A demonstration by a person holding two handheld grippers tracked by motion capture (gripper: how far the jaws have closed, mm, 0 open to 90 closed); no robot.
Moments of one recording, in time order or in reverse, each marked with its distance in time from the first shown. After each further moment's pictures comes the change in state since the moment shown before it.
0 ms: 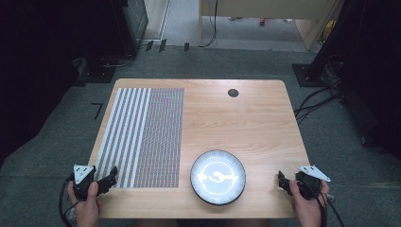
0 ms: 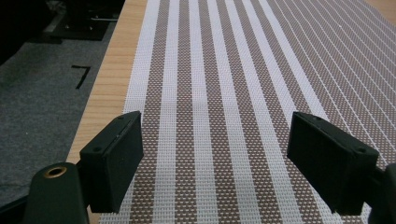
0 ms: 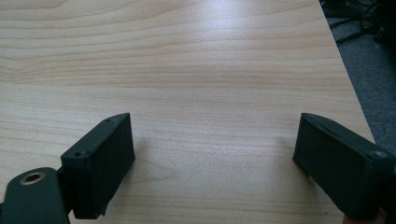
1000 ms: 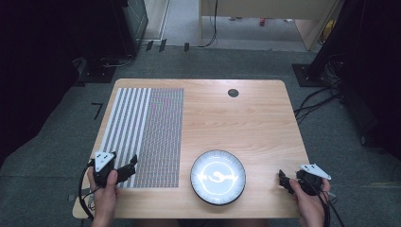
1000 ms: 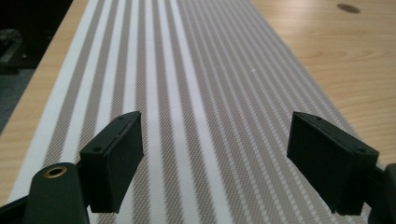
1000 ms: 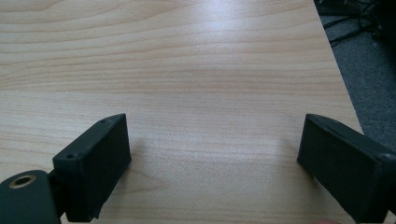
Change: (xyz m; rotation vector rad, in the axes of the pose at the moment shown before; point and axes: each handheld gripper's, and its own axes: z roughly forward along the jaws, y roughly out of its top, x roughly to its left) left arm -0.070 0.044 0.009 -0.058 -0.130 0.073; right arm -0.004 0.003 0.004 0.006 -0.005 0.004
